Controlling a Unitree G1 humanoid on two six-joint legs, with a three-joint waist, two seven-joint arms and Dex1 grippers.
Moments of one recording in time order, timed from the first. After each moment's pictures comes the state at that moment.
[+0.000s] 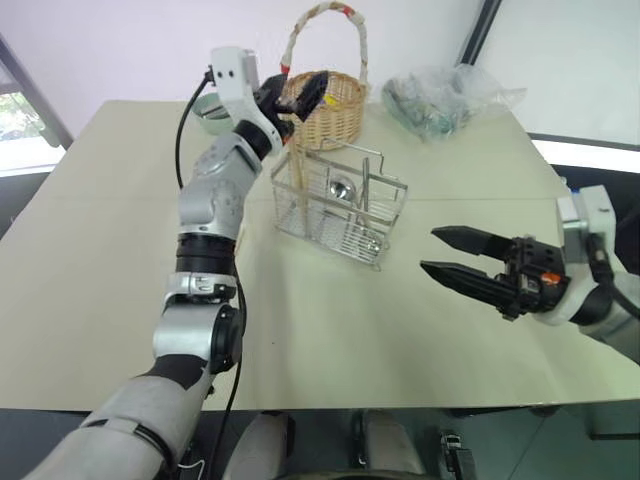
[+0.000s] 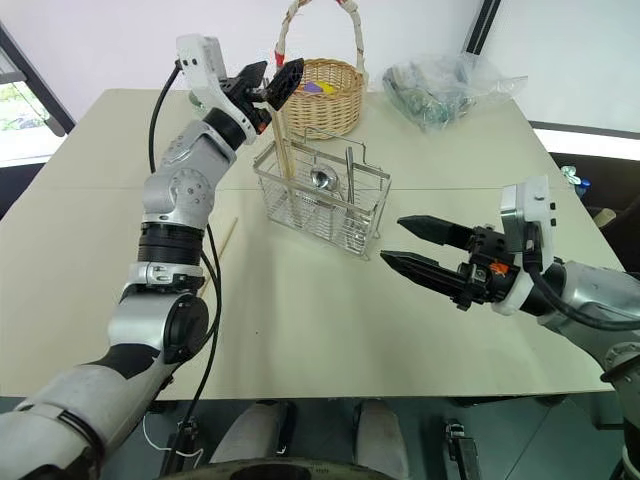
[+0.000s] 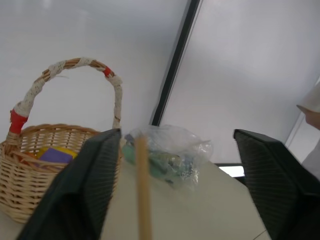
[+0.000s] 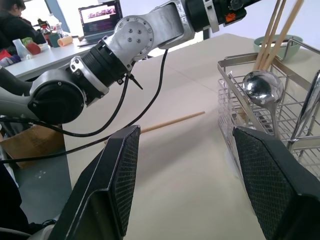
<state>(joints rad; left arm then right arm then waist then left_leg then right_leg) -1.03 0.12 0.22 0.42 -0.46 0.34 -0.40 -0.04 -0.88 -0.45 -0.64 1.18 0.76 0.73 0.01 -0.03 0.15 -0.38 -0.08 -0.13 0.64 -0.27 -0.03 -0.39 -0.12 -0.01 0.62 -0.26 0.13</state>
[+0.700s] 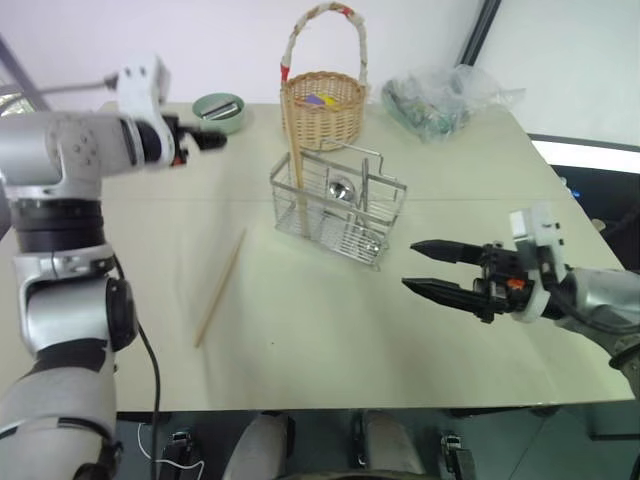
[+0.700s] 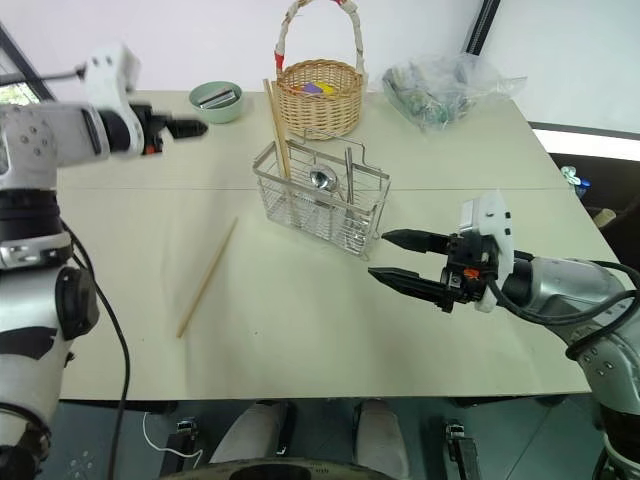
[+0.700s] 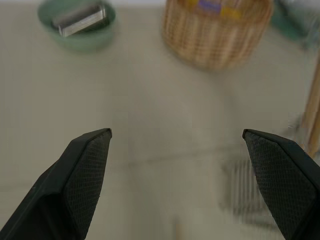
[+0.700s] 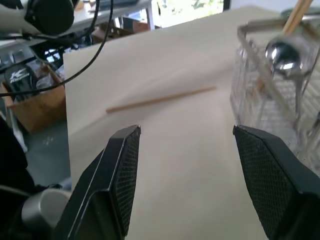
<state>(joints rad) -1.08 0.65 0.12 0.24 -0.47 1.44 -0.30 -0.09 -0.89 -0.27 -0.55 0.93 0.67 0.90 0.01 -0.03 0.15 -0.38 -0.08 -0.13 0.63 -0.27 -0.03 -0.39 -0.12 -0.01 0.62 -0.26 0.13</state>
